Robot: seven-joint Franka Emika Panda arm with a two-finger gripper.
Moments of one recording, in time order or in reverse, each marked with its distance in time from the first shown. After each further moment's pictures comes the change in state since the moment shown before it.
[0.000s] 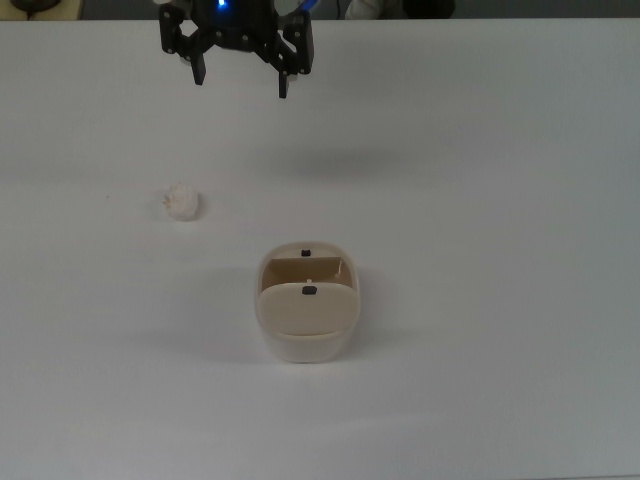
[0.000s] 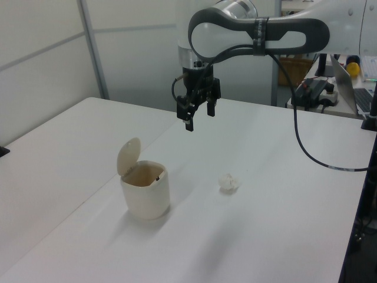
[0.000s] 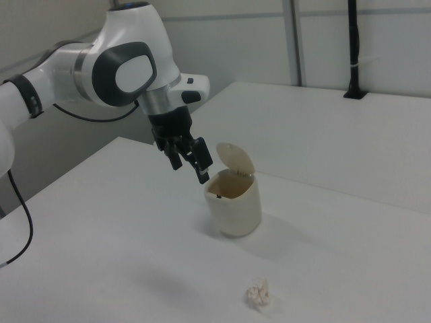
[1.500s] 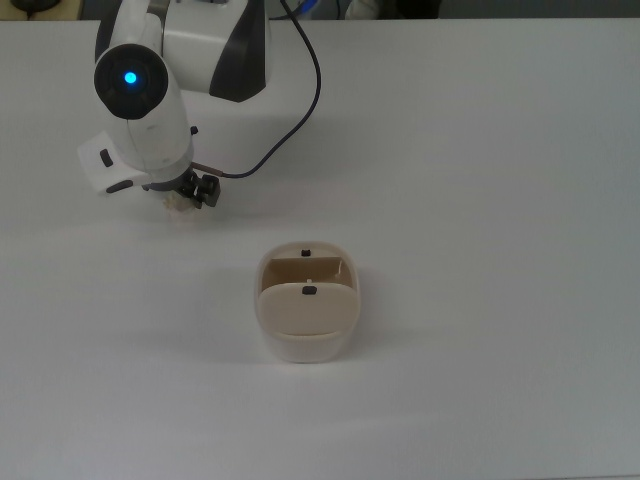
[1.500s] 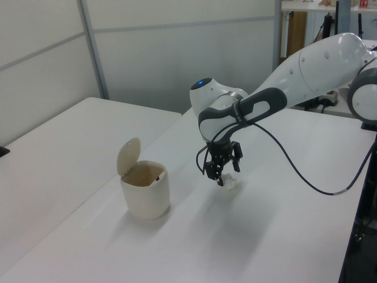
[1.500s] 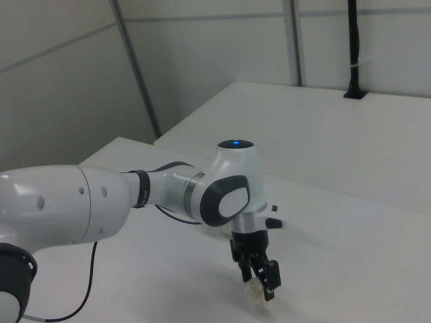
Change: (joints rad) arm -0.117 0.266 -0.062 -0.285 -0.107 0.338 0.028
